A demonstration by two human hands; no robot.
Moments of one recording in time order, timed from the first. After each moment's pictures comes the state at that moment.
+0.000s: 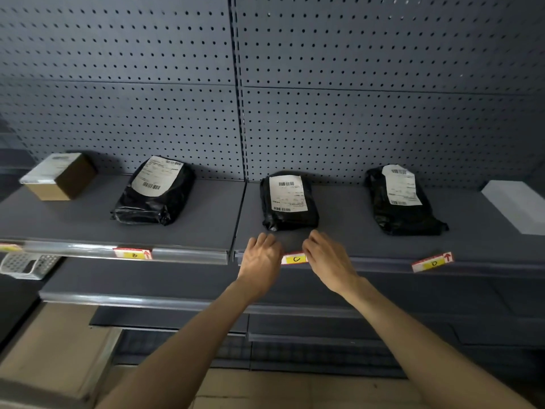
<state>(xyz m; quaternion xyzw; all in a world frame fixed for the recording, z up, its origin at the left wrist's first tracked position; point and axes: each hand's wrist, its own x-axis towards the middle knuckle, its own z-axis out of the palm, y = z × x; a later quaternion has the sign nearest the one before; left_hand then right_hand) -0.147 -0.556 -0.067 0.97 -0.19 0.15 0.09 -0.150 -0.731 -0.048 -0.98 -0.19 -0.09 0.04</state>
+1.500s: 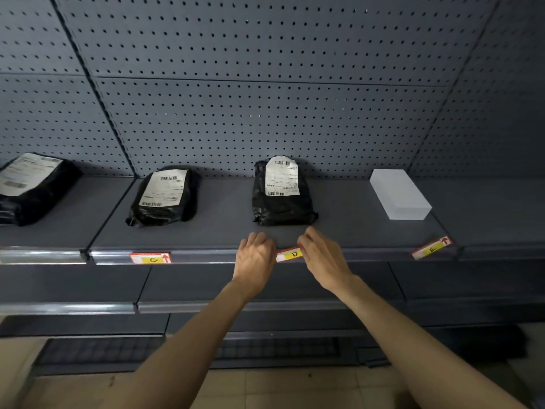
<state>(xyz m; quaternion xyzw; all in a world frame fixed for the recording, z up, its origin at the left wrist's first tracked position) -0.168 -0.867 -0.077 0.97 -0.17 0.13 0.15 -0.184 -1.040 -0.050 -0.98 -0.14 -0.09 0.04</state>
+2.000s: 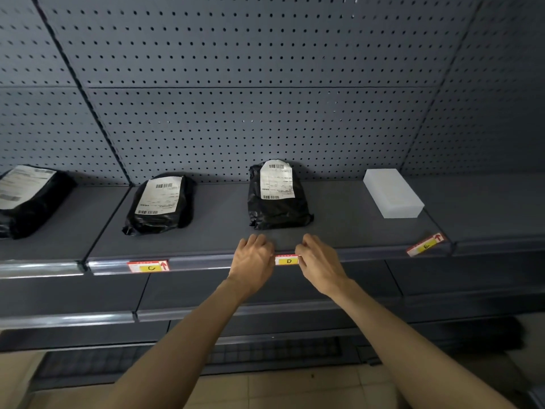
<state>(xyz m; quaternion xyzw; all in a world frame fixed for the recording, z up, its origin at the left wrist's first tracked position) -0.160 -0.863 -0.073 0.96 -0.24 0.12 0.08 -0.187 -1.042 -0.063 -0.99 -0.13 -0.09 0.05</state>
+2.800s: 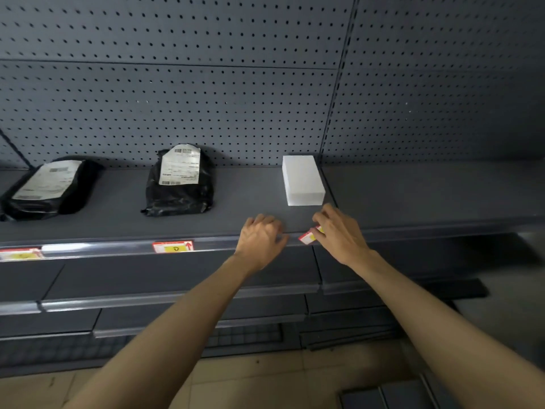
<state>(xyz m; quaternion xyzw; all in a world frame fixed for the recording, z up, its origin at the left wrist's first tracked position) -0.179 -1.142 -0.063 0.95 -0.25 0.12 0.15 -0.212 -1.339 -0.026 -0.99 -0.09 -0.11 0.03</state>
